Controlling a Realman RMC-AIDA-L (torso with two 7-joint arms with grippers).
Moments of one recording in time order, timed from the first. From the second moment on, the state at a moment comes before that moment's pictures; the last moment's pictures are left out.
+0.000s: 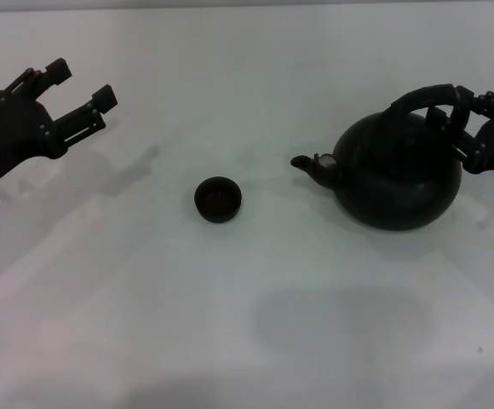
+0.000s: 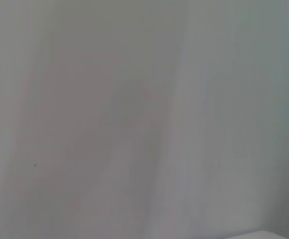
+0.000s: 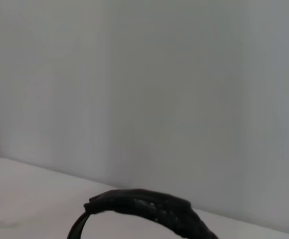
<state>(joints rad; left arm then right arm) -0.26 -2.07 0.96 0.51 -1.87 -1.38 2.11 0.17 2.03 -1.31 -0.56 2.16 1.13 -2.31</state>
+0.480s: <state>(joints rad) -0.27 -2.07 0.96 0.52 -1.87 -1.36 2.12 0.15 2.02 -1.31 -0.56 2.17 1.13 -2.28</state>
